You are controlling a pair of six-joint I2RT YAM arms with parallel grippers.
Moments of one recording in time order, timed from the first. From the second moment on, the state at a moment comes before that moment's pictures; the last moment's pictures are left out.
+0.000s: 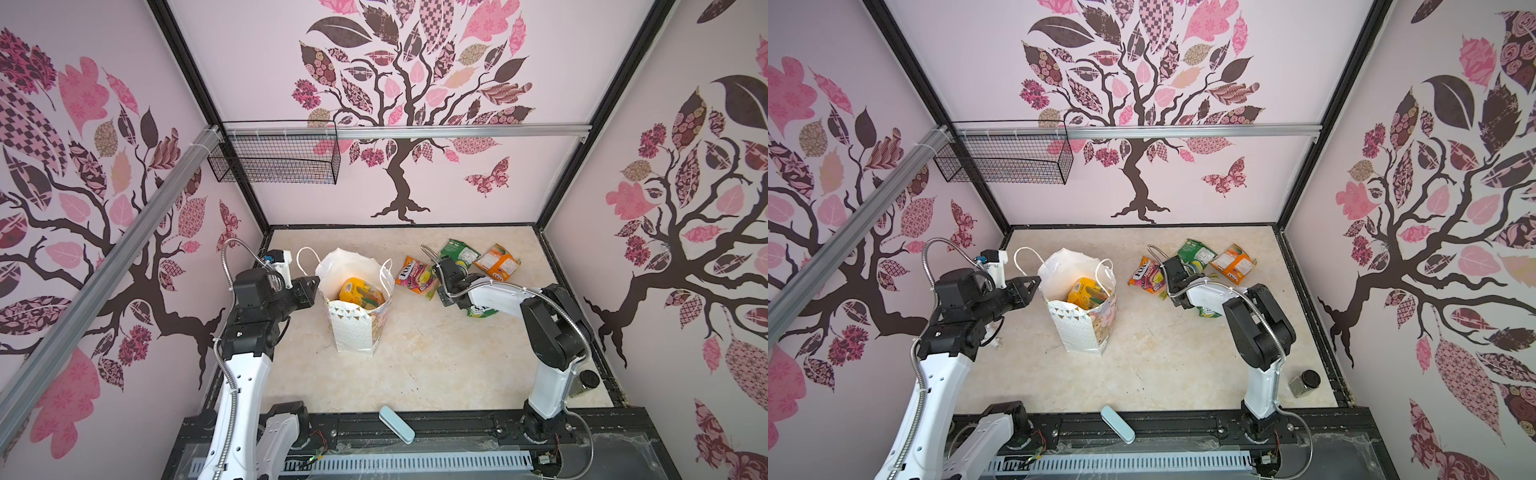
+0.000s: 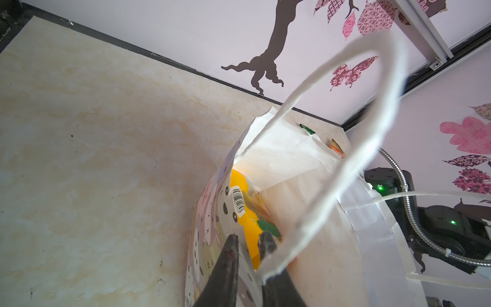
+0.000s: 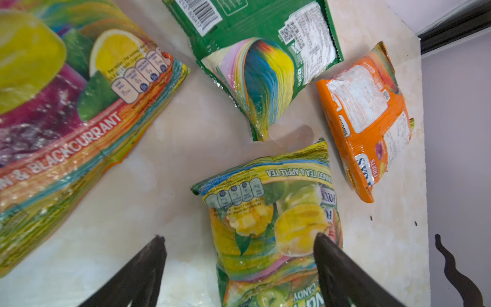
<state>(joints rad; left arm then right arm) 0.11 0.87 0.90 -0.52 0.49 -0.31 0.52 1.88 1.17 -0.37 0.56 0.09</state>
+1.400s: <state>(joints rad) 0.12 0.88 0.90 -0.52 0.50 -0.31 0.47 1.96 1.18 -0.28 0.52 0.07</state>
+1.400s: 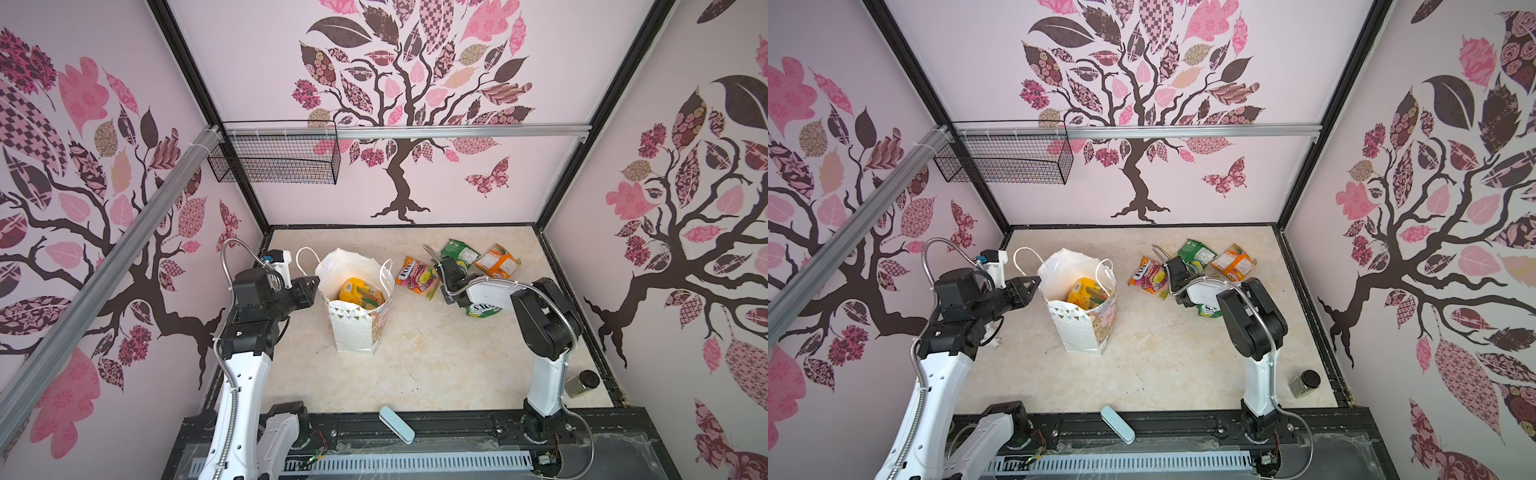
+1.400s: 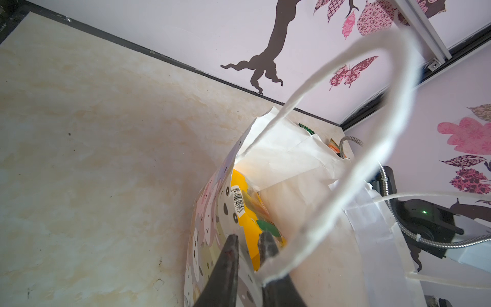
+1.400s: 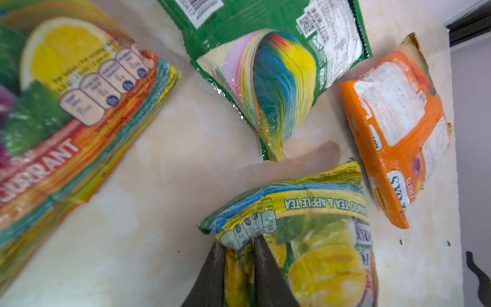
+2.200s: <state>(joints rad) 0.12 0.88 0.90 -0.52 0.50 -0.32 0.42 1.67 1.08 -0.28 0.29 0.18</state>
